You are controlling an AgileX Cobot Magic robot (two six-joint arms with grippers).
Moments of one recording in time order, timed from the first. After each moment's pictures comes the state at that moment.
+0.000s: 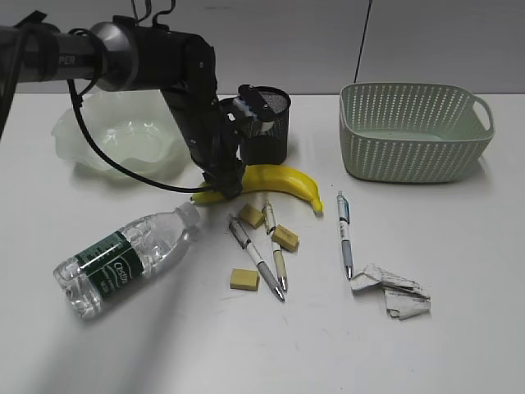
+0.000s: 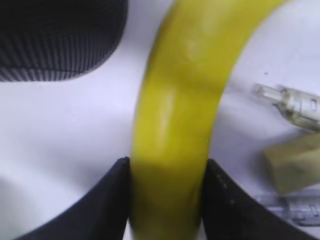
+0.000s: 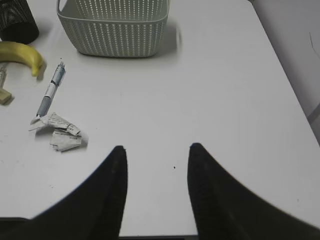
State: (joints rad) left arm -0.53 2.35 -1.85 -0.07 0.89 0.63; right arm 0.01 -0.01 -0.51 0.02 1.04 -0.03
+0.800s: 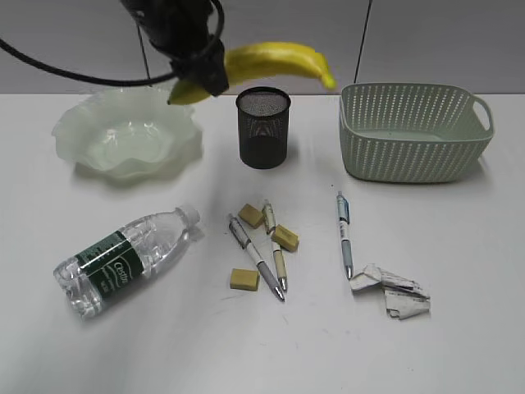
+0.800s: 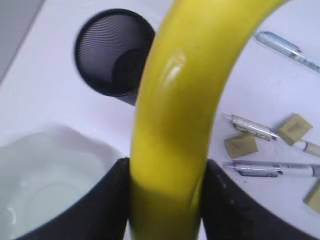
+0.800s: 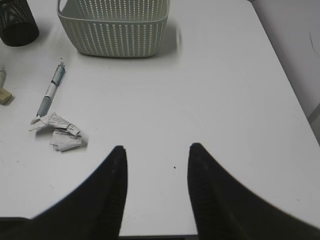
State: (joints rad) left arm -0.50 2.00 -1.85 -0.13 1.02 0.61; right arm 0.01 -0.01 -0.51 0.02 1.04 -0.03
